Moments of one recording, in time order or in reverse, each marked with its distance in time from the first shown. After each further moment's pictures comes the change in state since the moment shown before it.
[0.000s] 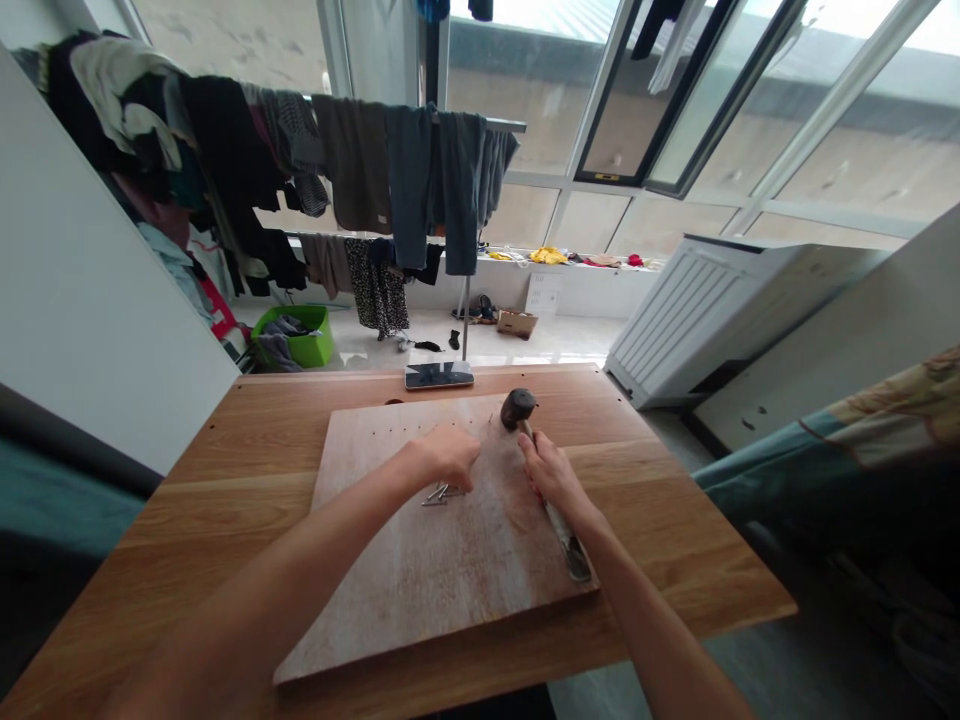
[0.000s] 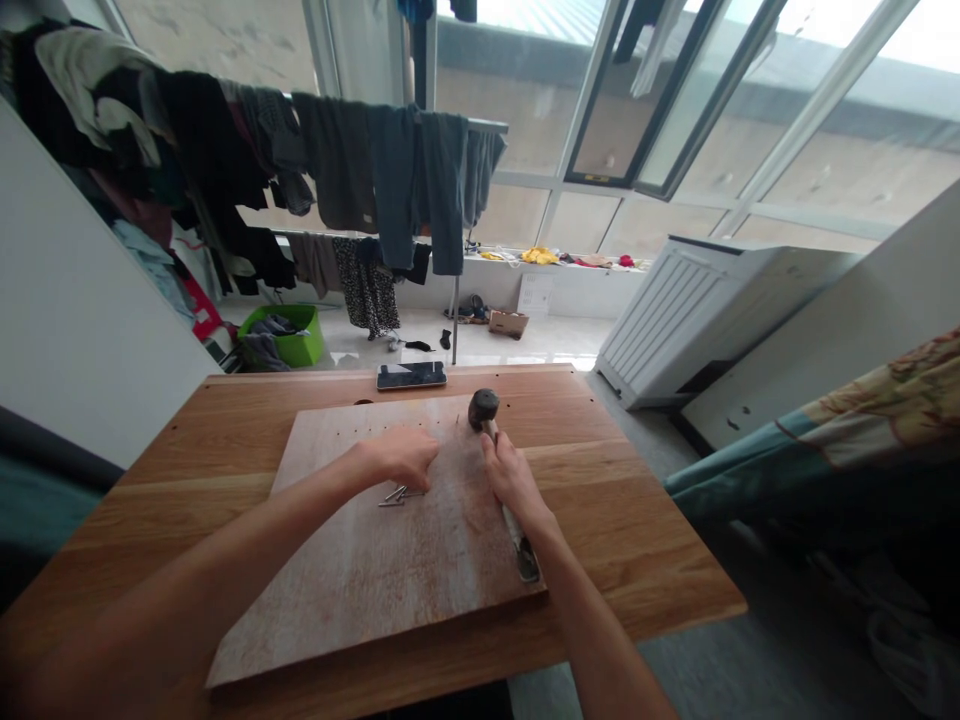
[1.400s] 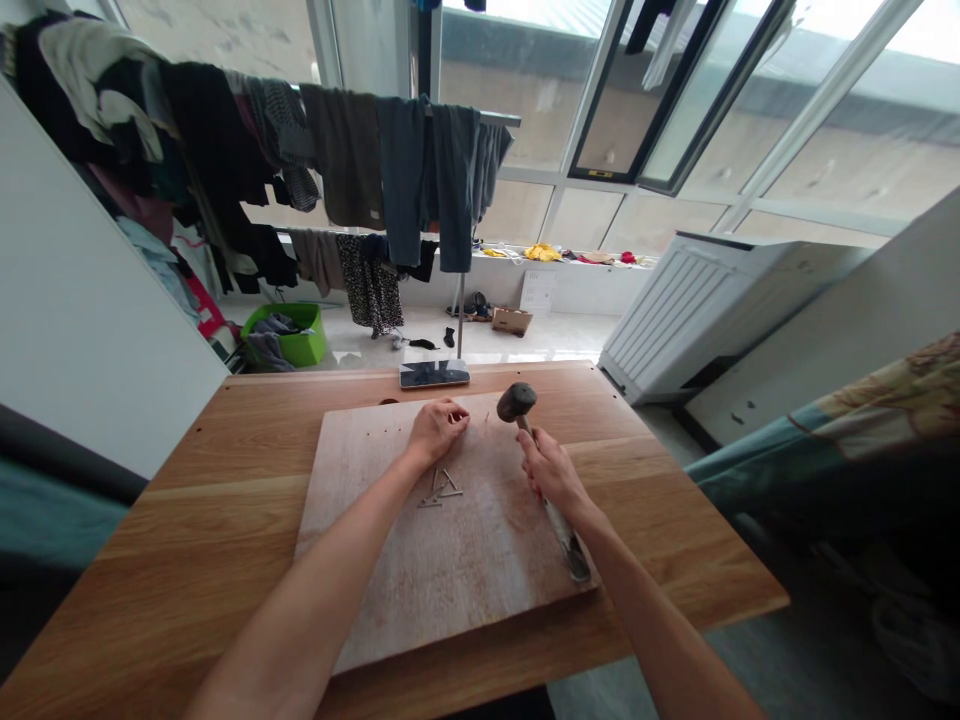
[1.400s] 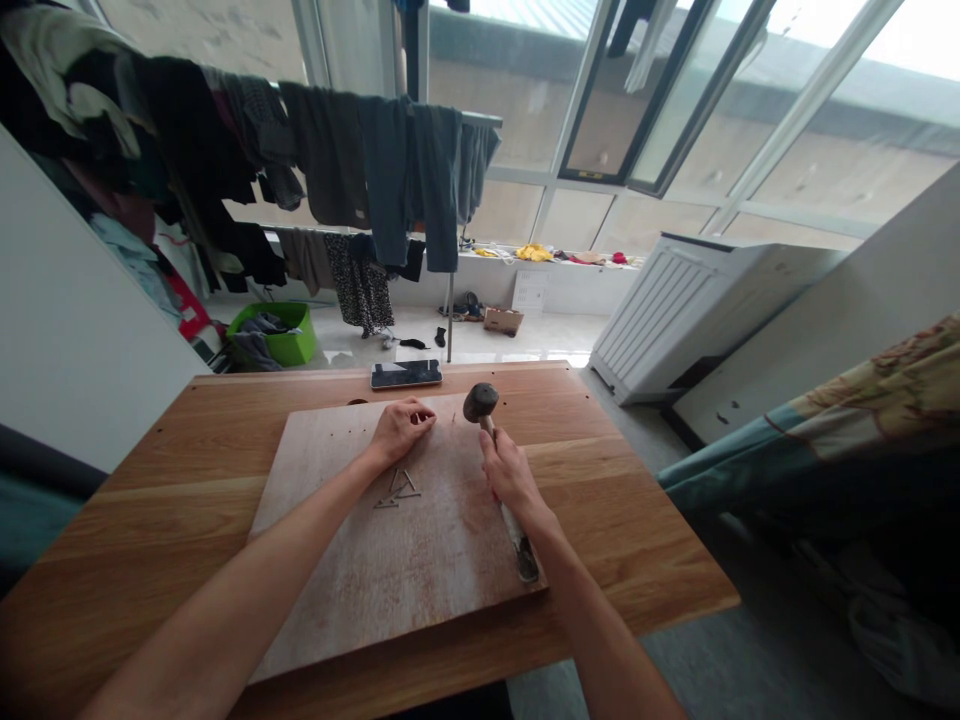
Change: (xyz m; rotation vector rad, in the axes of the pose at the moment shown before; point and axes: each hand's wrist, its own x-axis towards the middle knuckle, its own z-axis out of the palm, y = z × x) left_hand 0.030 -0.052 0.036 -0.231 0.475 -0.097; right_hand -0.006 -0.010 -0.006 0.172 -0.030 0.018
